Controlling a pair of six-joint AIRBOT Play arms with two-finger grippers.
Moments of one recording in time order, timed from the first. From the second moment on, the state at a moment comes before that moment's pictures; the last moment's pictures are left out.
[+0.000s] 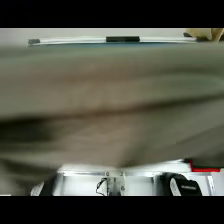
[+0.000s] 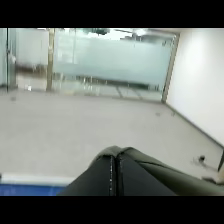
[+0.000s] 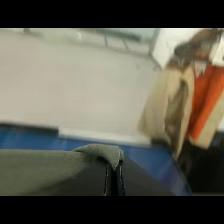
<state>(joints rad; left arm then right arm) 0.30 -0.53 1.94 1.15 -1.25 -1.62 -0.14 -0.53 1.73 -1.54 1.22 1.33</state>
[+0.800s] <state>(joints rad) 0.19 -1.03 1.04 1.01 -0.86 -1.46 -0.05 -1.25 1.19 -1.65 0.85 1.56</state>
